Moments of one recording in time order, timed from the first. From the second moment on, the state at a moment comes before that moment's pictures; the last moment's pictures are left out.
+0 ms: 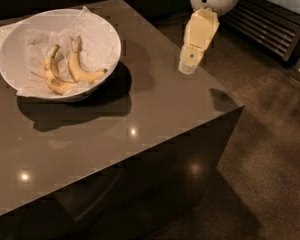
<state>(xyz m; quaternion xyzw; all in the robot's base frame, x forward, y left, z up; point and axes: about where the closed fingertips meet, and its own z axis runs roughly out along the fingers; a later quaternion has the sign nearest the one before) 0.542 -0.104 1.000 -0.59 0.79 0.01 0.15</state>
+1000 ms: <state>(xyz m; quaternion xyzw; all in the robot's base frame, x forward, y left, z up) 0.598 -0.024 0.983 -0.62 0.77 0.02 0.15</state>
